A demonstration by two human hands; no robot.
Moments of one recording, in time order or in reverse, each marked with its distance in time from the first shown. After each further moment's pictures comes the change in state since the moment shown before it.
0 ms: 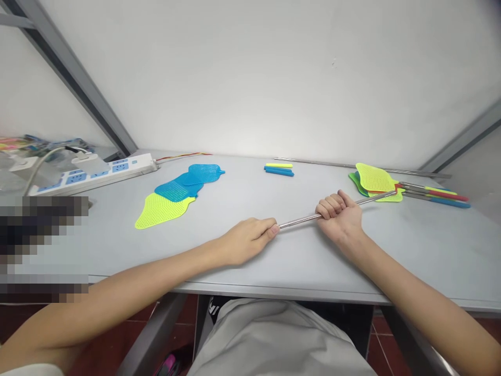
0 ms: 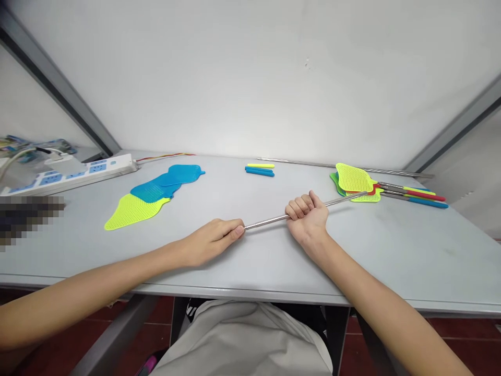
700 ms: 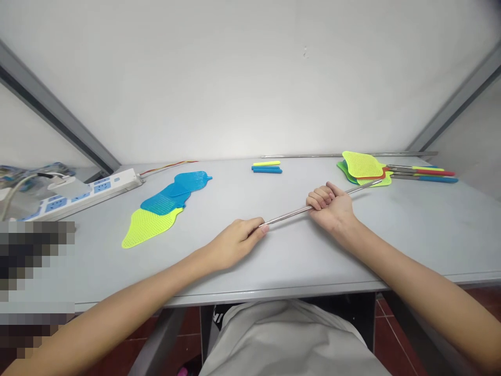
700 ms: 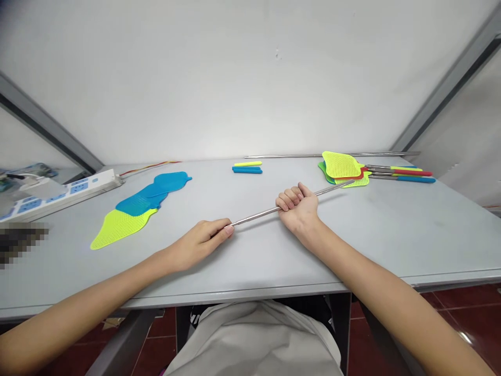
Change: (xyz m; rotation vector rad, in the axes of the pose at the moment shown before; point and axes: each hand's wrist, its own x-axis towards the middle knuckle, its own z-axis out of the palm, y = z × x) left_hand 0.003 0.002 -0.003 -0.030 0.021 -0.050; right_hand 0.006 -0.006 0.000 0.021 0.034 0.034
